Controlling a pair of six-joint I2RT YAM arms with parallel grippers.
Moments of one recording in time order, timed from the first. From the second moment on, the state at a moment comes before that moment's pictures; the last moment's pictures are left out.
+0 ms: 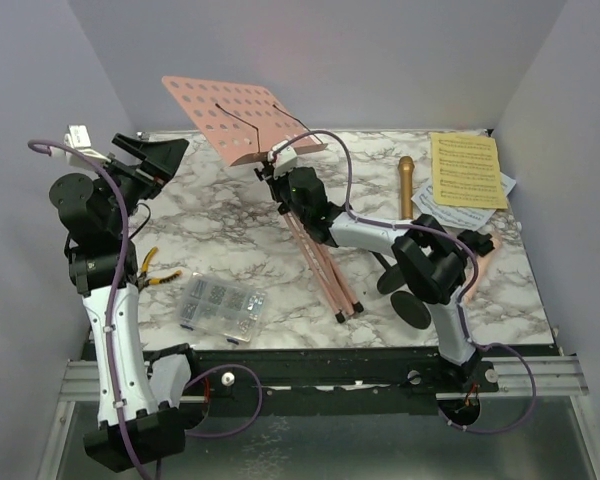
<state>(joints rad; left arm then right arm) 0.28 0.92 1.14 -0.10 0.56 -0.94 0.82 2.13 1.51 0.53 0.28 -0.11</state>
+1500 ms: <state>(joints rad) -0.65 1.23 0.95 0.17 -0.09 -0.23 0.90 1.78 1.33 1.19 0.25 -0.34</state>
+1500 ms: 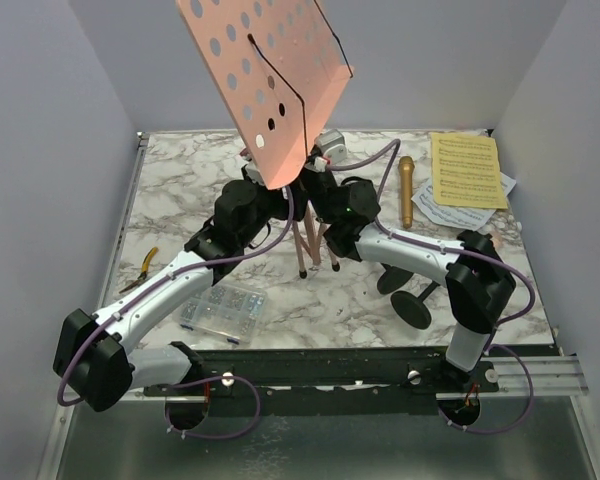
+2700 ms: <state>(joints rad) -0.57 1.29 0.91 0.21 -0.02 -0.20 0.91 1.79 1.40 1.27 0.26 -0.35</state>
